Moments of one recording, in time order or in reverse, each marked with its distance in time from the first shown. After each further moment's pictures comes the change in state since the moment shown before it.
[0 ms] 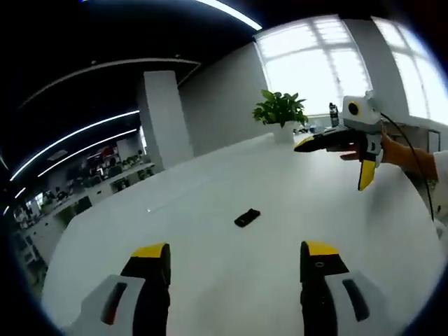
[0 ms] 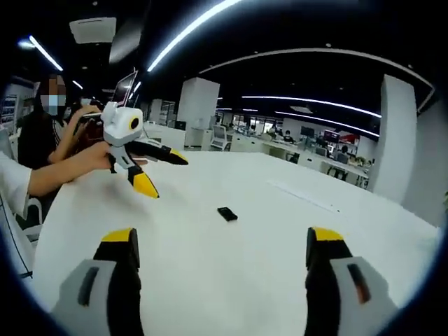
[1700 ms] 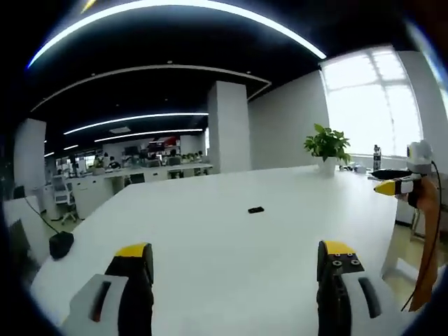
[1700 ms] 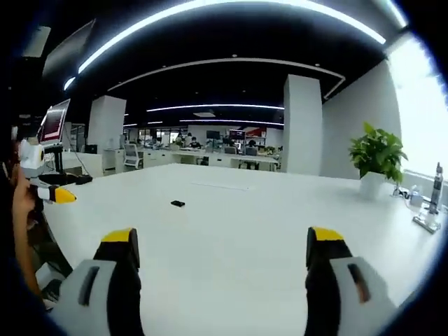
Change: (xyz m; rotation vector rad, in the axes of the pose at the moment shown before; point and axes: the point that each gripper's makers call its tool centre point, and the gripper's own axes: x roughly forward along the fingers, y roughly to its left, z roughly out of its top) left arm -0.174 -0.052 -0.025 -0.292 -0.139 0.356; right arm -0.173 0.029 0.008 0.208 -0.028 -0.572
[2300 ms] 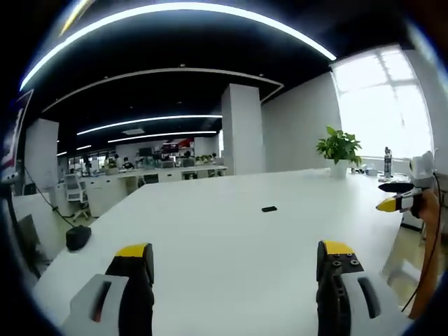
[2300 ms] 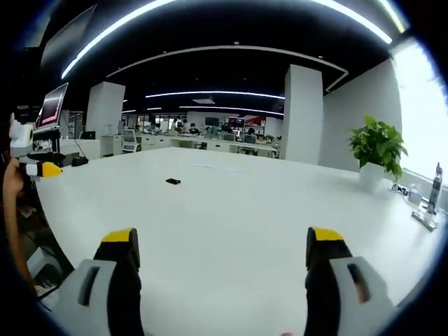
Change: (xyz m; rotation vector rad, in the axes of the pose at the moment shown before) left arm -0.019 0.015 -0.003 -0.019 -0.019 0.091; right arm 0.007 0.001 -0.043 -0.026 0.084 0.003
